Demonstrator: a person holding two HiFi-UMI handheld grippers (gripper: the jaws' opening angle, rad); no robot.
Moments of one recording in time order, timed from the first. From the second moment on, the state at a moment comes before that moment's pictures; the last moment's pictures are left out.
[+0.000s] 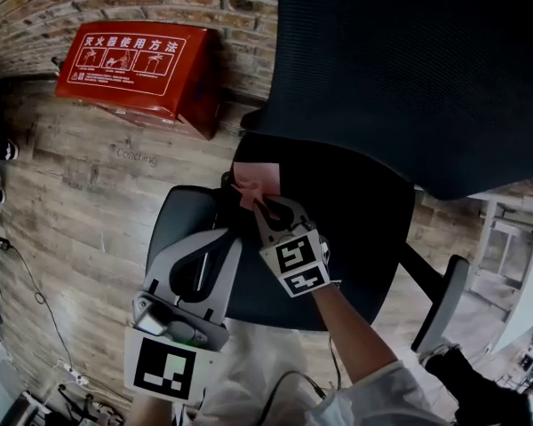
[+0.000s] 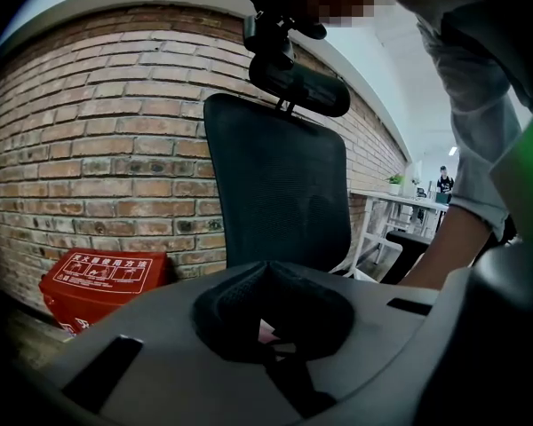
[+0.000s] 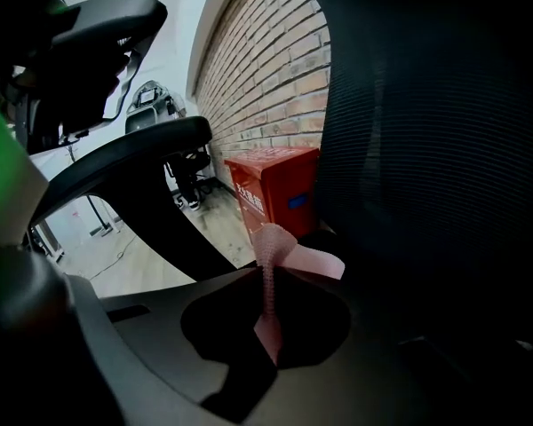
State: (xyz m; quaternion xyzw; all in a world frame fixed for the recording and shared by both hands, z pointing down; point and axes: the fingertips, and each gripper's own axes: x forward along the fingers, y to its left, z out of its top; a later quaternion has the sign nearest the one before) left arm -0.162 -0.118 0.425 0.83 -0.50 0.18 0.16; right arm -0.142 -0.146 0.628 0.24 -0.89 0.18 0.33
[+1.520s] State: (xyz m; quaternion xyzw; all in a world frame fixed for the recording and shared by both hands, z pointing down) left arm -0.037 -0.103 0.454 0.89 -0.39 0.21 0.12; right arm 0.224 -0.101 0.635 0.60 -0.68 0.26 0.33
